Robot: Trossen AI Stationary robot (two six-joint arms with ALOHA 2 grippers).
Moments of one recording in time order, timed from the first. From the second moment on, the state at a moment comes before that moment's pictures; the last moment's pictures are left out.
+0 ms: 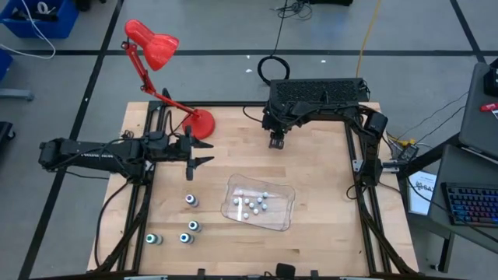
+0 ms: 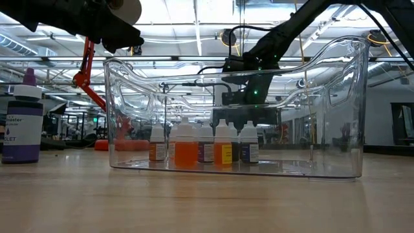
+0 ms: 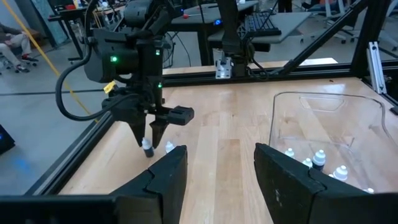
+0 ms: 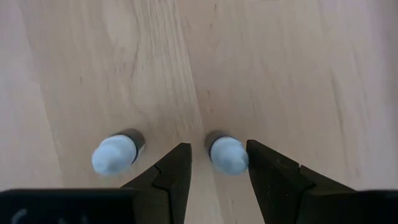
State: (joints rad) left arm 0.08 0.77 0.47 0.11 -0.04 0.10; right arm -0.50 1.93 1.29 -0.55 -0.02 -0.30
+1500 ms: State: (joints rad) left arm 0.08 0.77 0.47 0.11 -0.04 0.10; right arm -0.50 1.89 1.29 -0.57 -0.03 -0.28
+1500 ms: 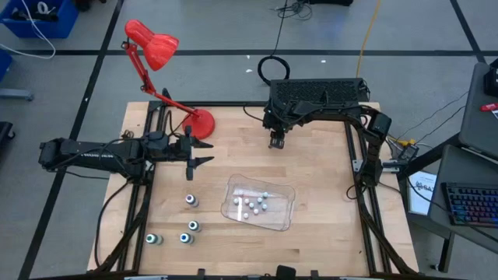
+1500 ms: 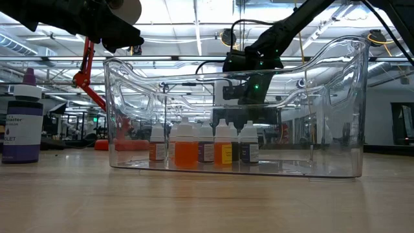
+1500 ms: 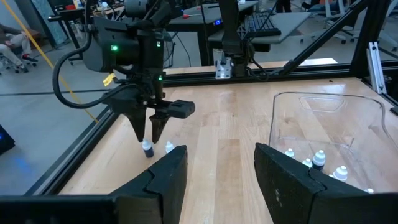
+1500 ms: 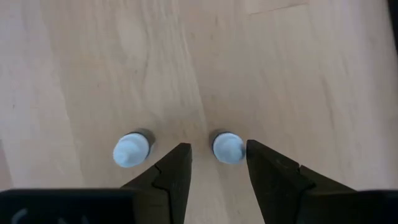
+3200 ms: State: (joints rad) left arm 0.08 0.77 0.47 0.11 -0.04 0.10; right arm -0.52 1.91 1.29 -0.52 -0.03 -0.28
